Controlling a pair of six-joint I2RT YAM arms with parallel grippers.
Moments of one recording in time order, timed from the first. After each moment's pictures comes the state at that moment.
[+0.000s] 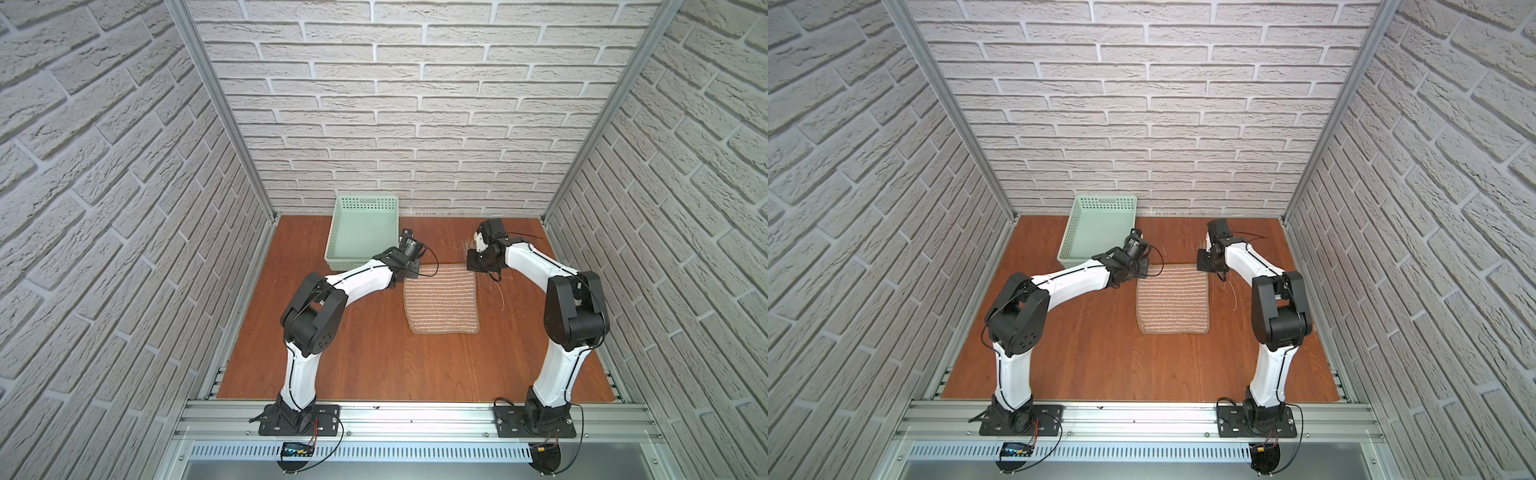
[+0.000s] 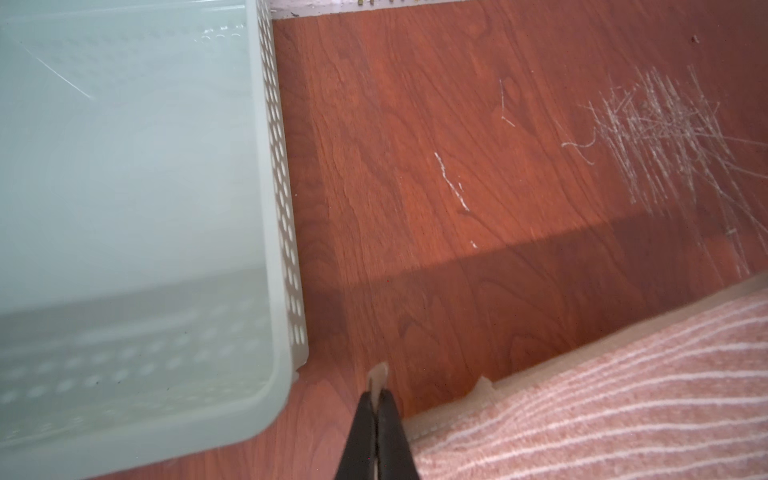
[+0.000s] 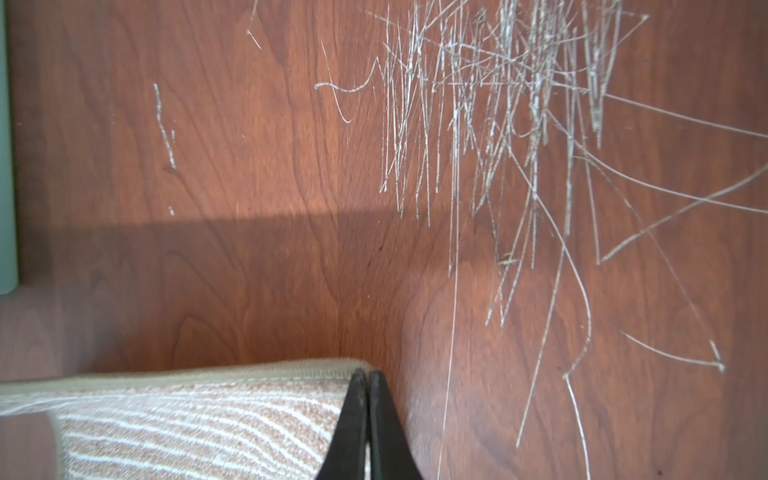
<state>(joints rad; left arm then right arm) -0.64 1.97 1.41 -0.28 -0.28 -0.35 0.20 1.89 1.39 -0.57 -0.05 0.26</state>
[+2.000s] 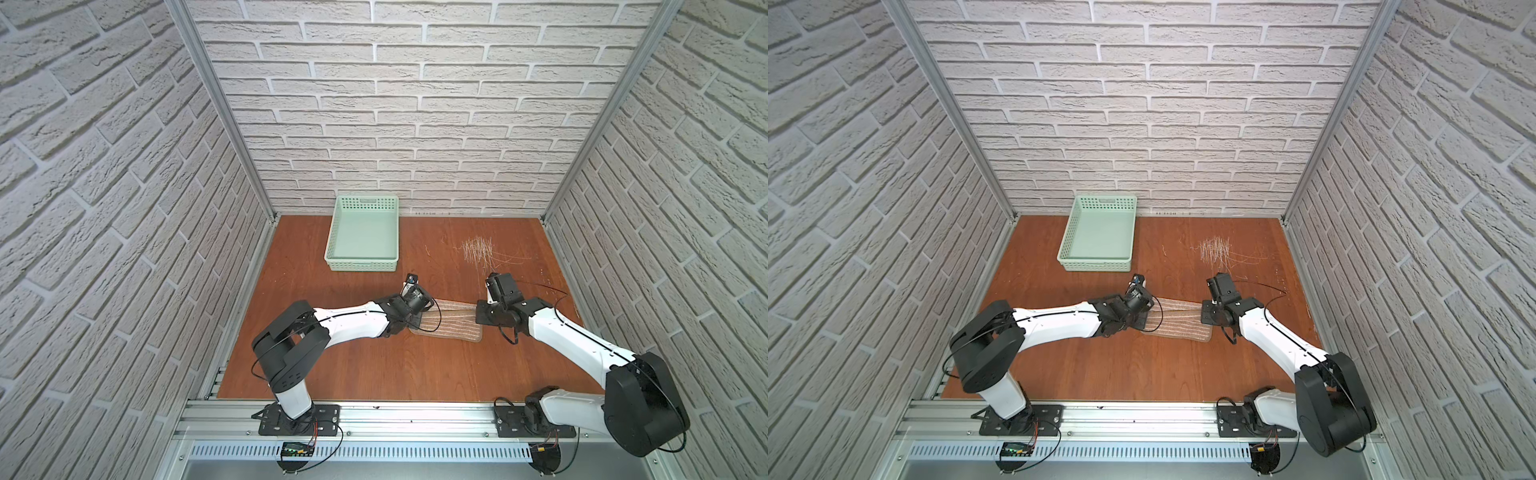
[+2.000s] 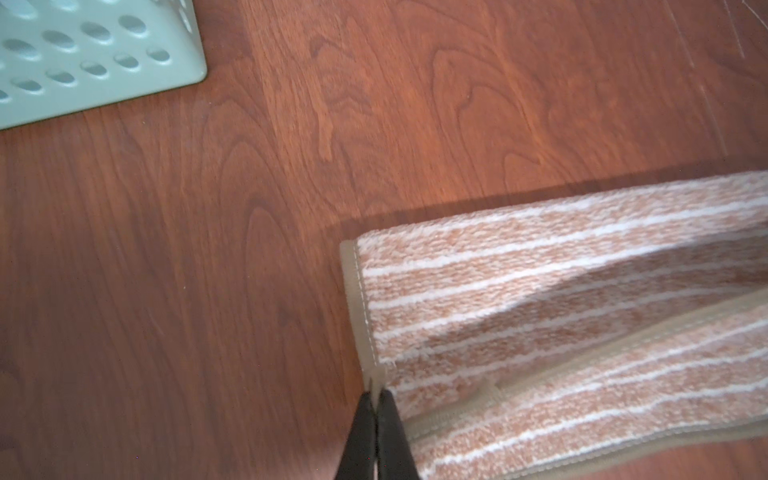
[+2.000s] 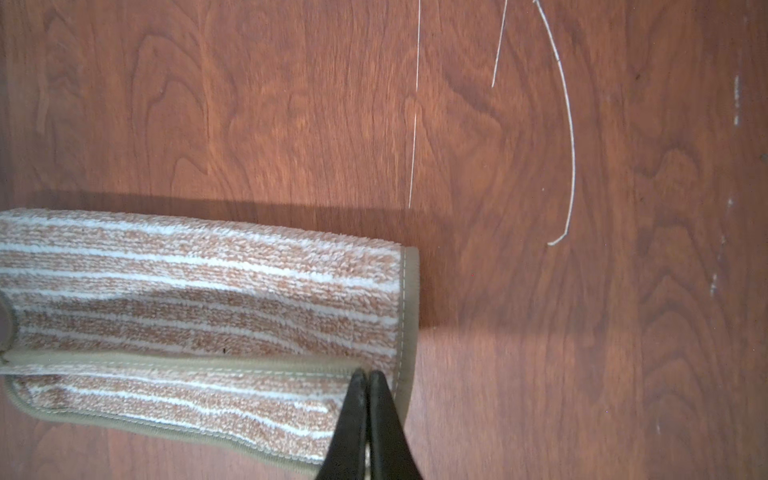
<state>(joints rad) -0.89 1.70 0.99 -0.27 -0.31 -0.53 0.39 1.27 0.70 -0.50 0.08 0.47</state>
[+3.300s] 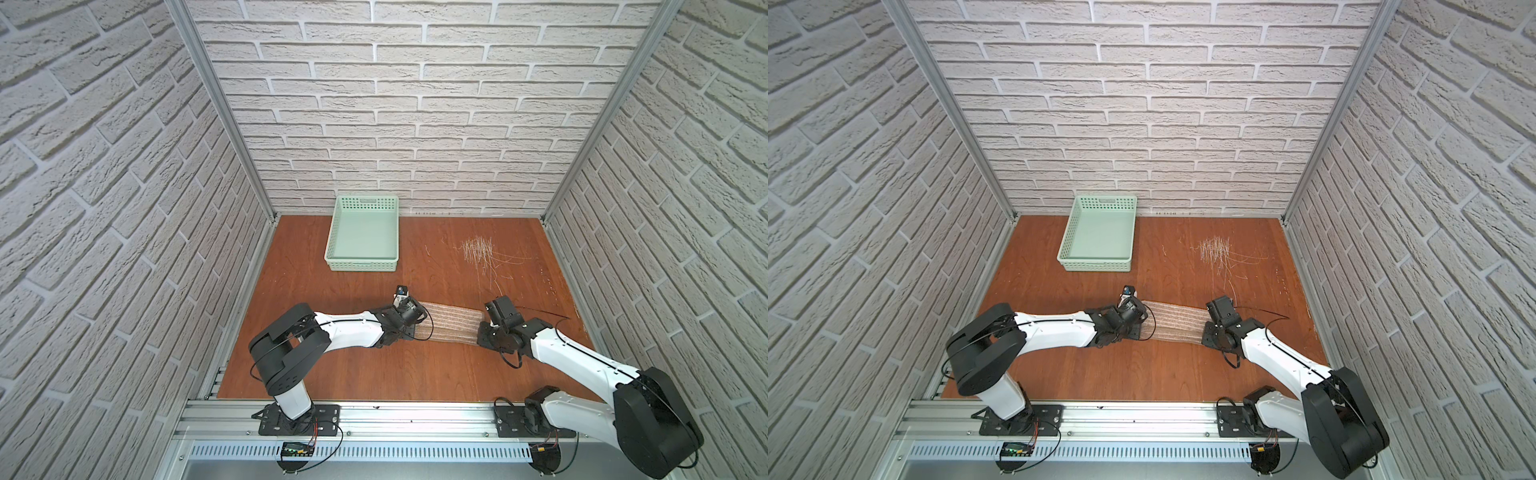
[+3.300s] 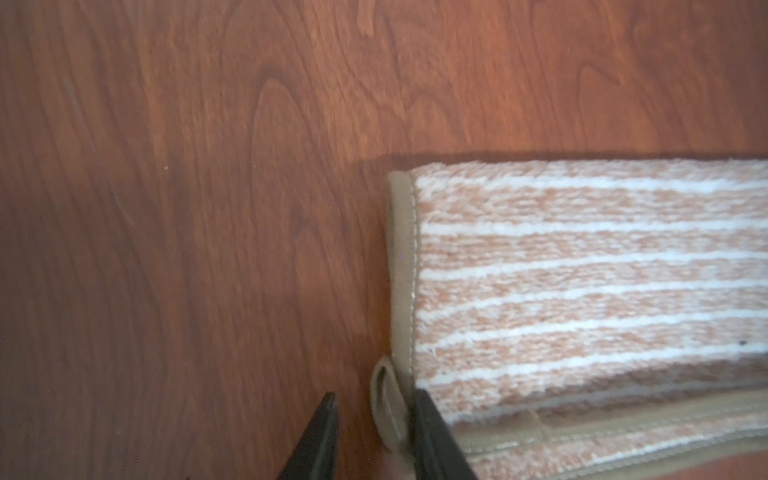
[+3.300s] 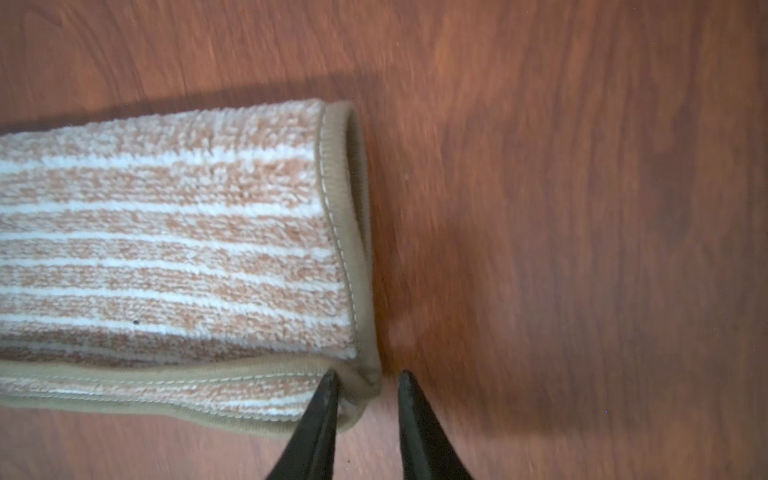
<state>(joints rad) -0.90 1.68 0.84 -0.20 -0.27 -0.67 0.46 1.14 0.49 -0.51 0.06 0.70</state>
